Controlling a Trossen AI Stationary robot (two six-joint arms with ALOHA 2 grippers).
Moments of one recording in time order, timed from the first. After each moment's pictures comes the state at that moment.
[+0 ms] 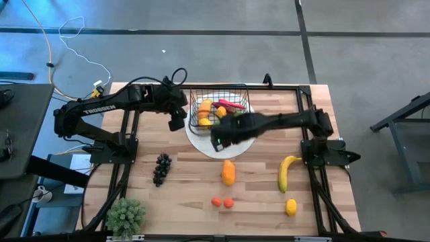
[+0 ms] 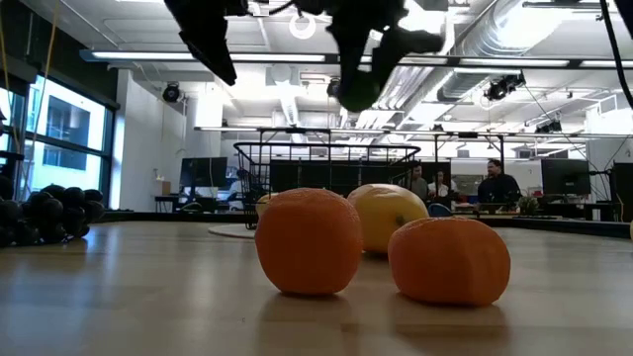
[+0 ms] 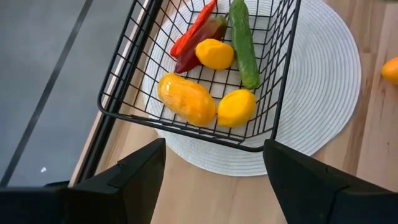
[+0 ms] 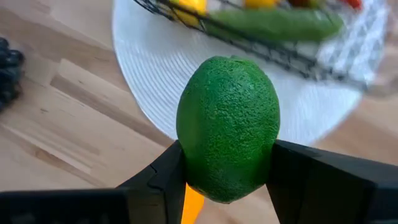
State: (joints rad) left arm 0.39 1.27 1.26 -0.93 -0.21 0.10; right arm 0.08 1.94 1.90 -1.29 0.28 1.12
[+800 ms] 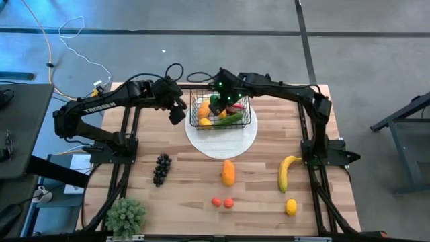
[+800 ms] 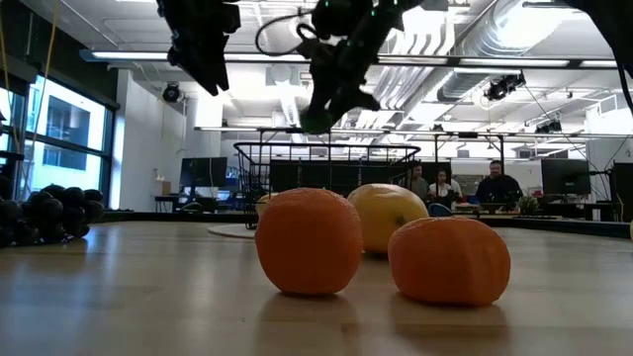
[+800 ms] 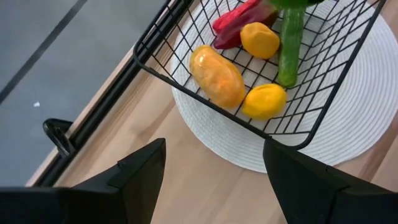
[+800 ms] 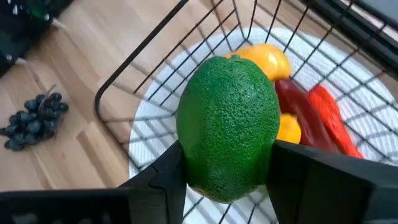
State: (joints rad) left arm 0.47 1.27 1.26 -1.00 -0.25 -0.15; right arm -0.35 1.94 1.82 -0.87 -0.08 0.41
